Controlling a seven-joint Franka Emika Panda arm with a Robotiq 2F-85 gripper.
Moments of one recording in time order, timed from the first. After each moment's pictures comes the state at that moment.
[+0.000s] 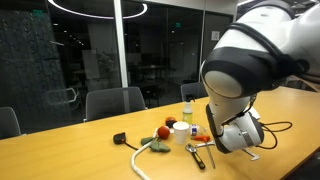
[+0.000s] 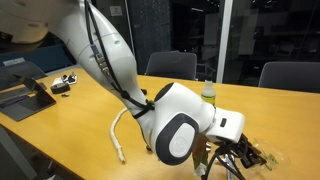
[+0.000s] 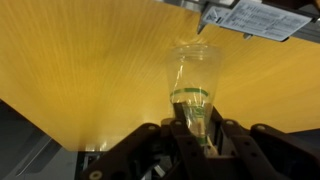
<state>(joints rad) 0.80 0.95 -0.83 -2.48 0.74 3.48 0.71</state>
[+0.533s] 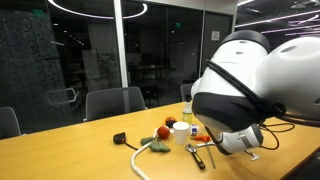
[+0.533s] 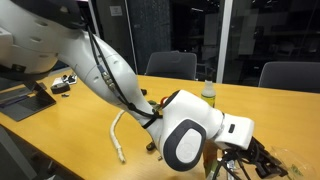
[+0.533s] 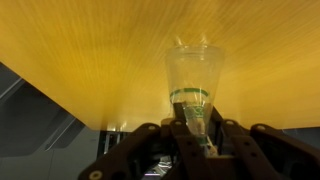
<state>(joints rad) 0.86 1.17 -0.90 -2.41 0.88 3.36 0.71</state>
